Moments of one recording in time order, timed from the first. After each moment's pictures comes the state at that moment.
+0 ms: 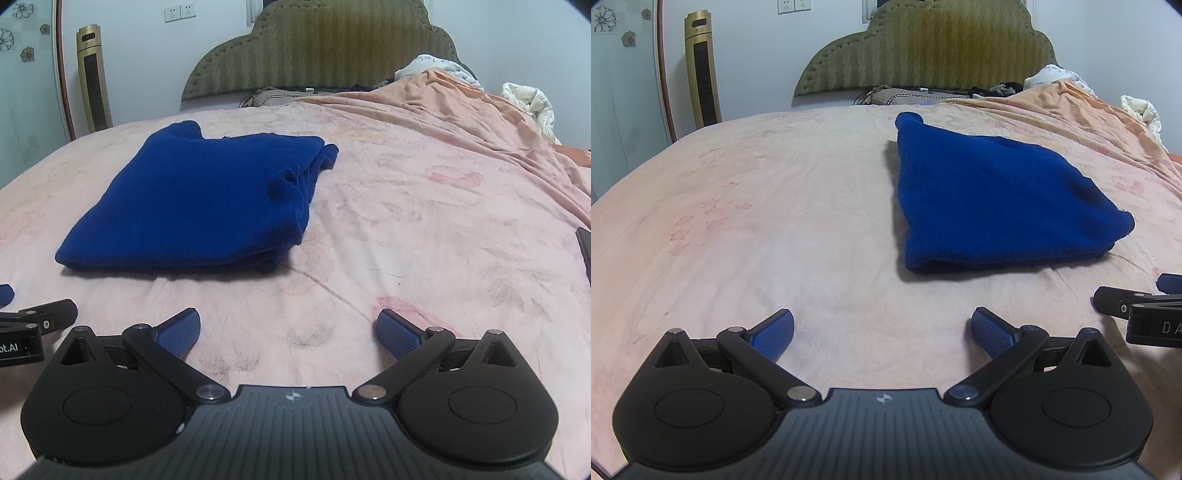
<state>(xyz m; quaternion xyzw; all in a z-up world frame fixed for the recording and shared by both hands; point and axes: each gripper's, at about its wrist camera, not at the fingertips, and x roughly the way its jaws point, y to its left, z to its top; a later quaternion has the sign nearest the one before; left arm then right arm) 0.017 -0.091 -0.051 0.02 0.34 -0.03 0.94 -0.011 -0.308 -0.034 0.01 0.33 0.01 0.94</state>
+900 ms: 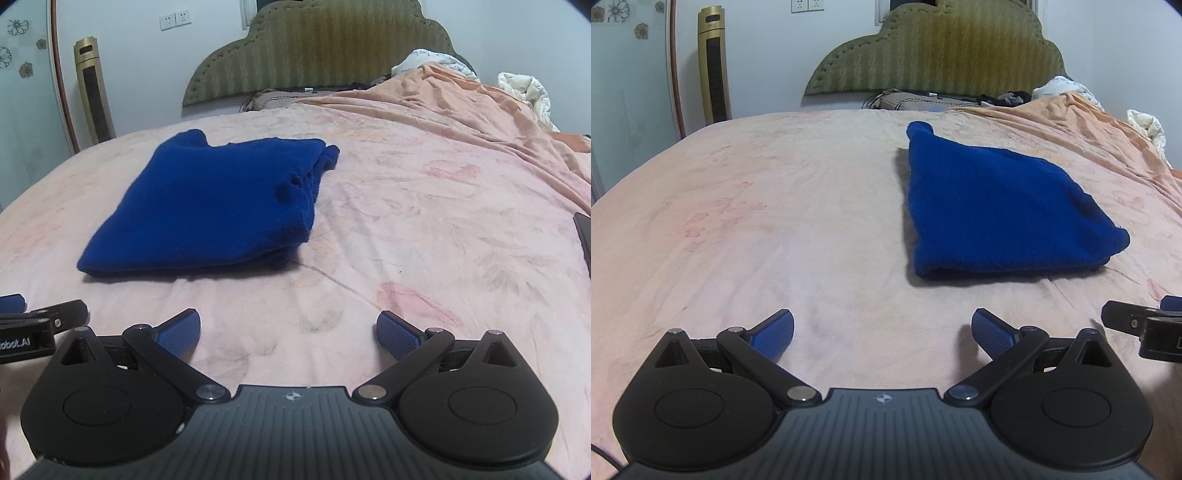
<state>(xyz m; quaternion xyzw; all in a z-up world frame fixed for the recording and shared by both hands) 0.008 -0.084 -0.038 0.00 0.34 -0.02 0.94 -0.028 -0.308 -0.021 0.04 0.33 0.02 0.94</state>
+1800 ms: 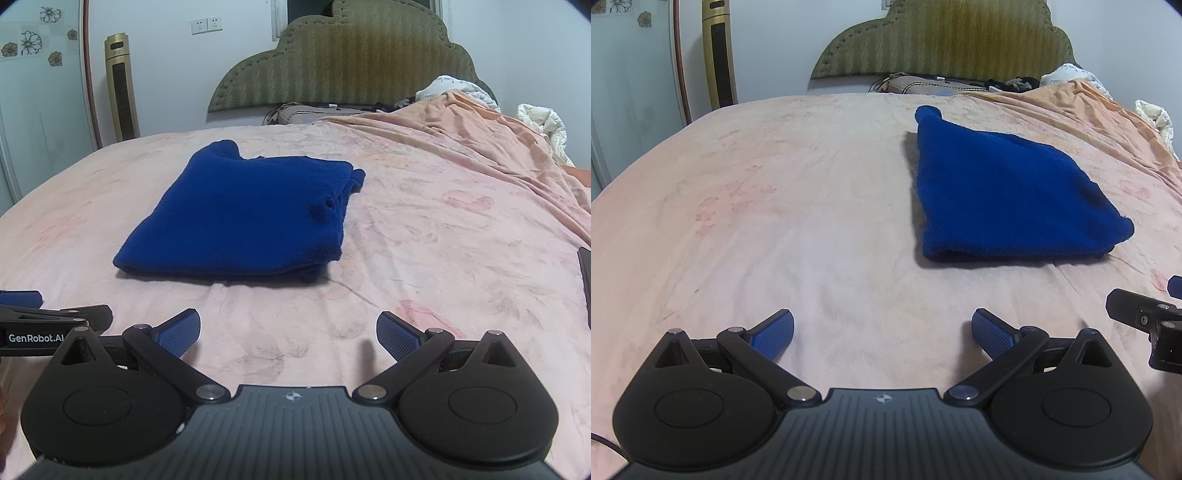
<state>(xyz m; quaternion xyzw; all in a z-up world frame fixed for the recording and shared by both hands) 0.005 -0.081 -0.035 0.00 0.37 -0.01 0.93 -0.042 -0.291 -0.005 0.01 0.31 0.05 0.95</state>
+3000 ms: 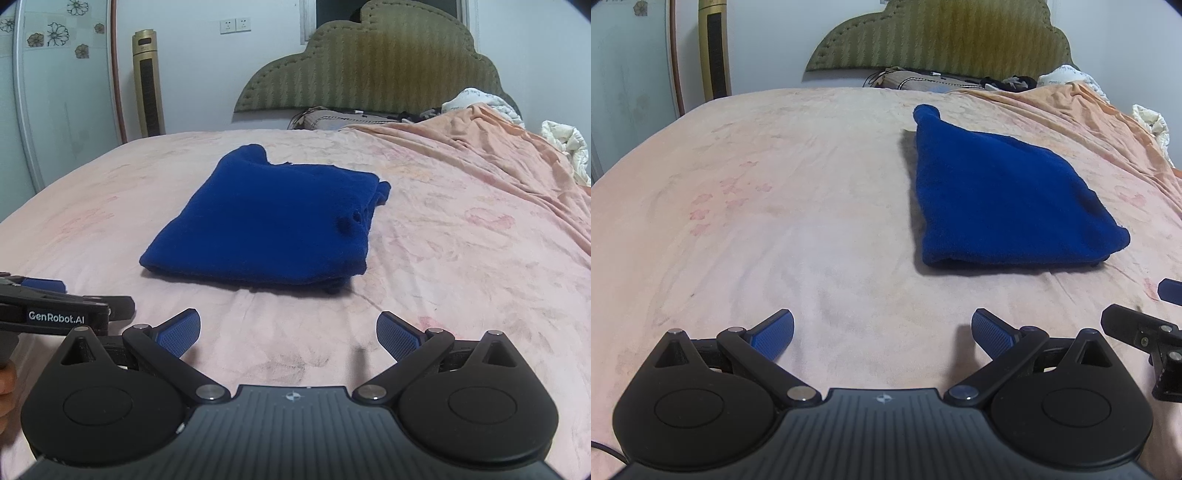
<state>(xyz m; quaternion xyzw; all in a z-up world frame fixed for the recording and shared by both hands) 0.014 -0.073 -0.031 -0.01 0.38 -0.02 0.93 -0.045 -0.284 0.004 -0.01 0.31 0.09 0.95</state>
